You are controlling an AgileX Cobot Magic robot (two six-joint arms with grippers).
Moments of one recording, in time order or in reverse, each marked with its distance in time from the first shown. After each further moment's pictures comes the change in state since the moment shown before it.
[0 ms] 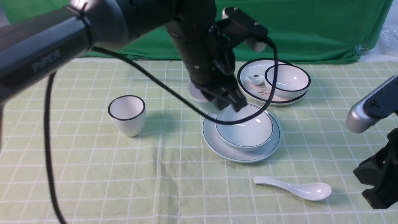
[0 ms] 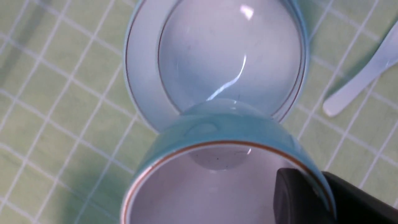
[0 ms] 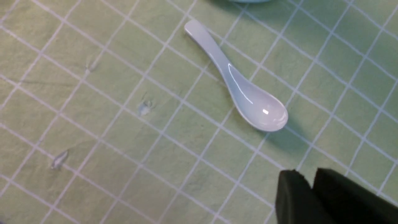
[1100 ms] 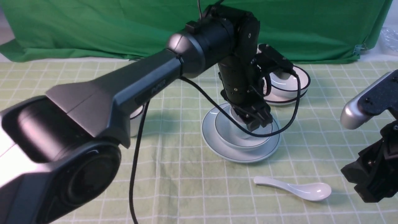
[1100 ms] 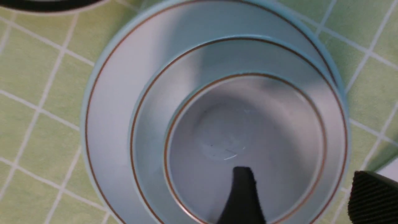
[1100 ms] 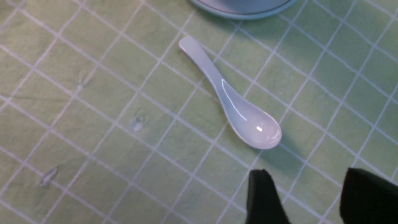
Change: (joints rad) right arm 0.000 0.034 0.011 -0.008 -0.070 -0.028; left arm -0.028 0.312 -0.284 -0.013 0.022 0.022
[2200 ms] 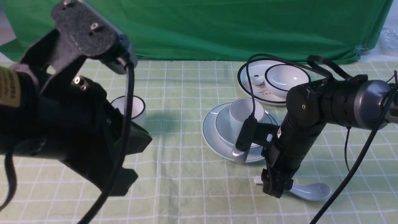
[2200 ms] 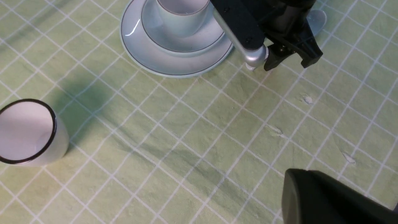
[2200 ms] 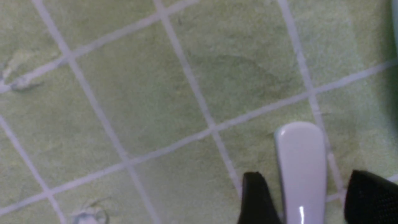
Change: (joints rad) right arm 0.000 0.849 -0.293 0.173 -0.125 -0.628; left arm 0.000 -1.254 1.111 -0.015 -0.251 -0.199
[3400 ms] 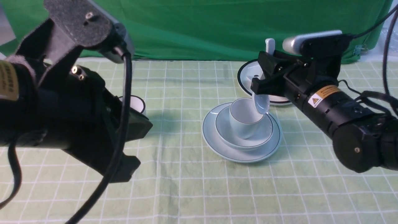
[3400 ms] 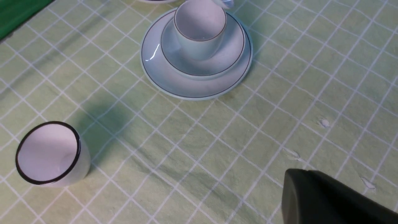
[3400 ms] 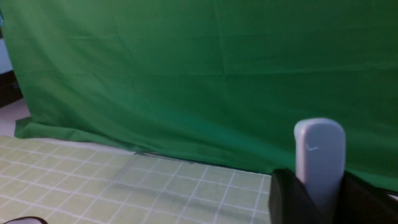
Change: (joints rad) right arm -0.004 -0.237 0.363 -0.002 -1.583 0.814; left arm 0.000 -0.001 0.000 0.043 -0.082 -0.016
